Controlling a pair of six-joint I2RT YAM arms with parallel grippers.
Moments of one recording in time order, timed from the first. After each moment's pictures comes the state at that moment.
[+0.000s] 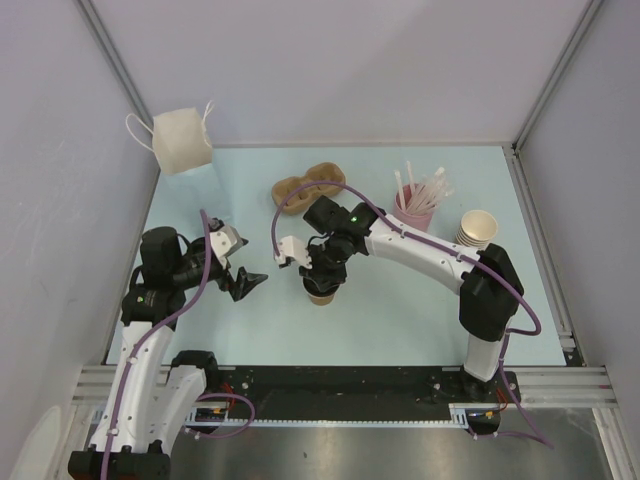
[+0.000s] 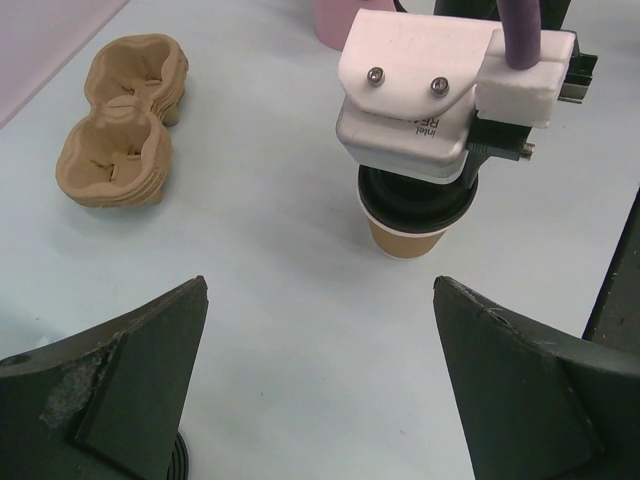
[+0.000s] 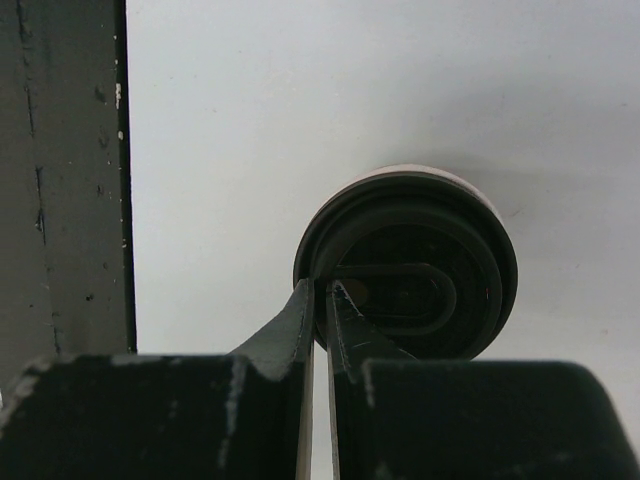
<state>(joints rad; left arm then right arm) -0.02 0.69 0.75 -0.55 0.90 0.52 0.92 1.82 1.59 -0.94 -0.45 -0.68</state>
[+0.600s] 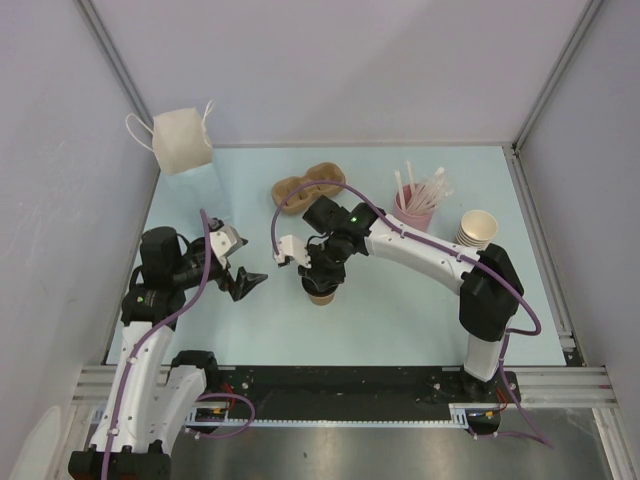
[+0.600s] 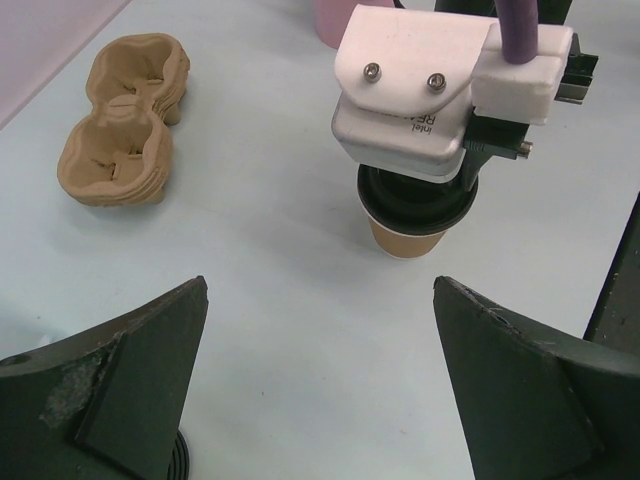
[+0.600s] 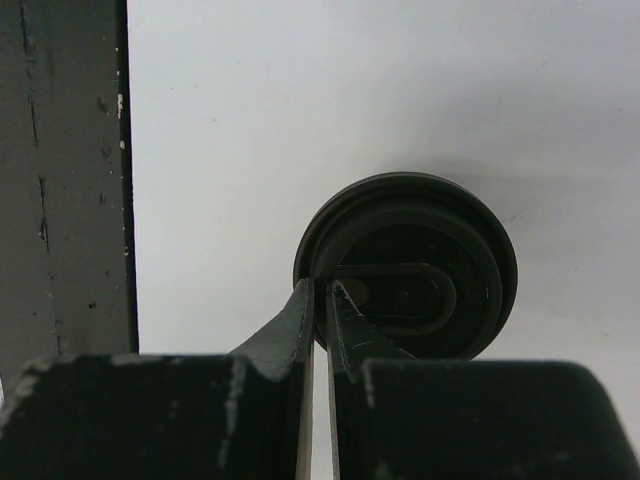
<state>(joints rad) -0.02 0.69 0.75 -0.55 0.90 0.52 0.92 1.82 1.59 -0.93 -0.47 -0.67</state>
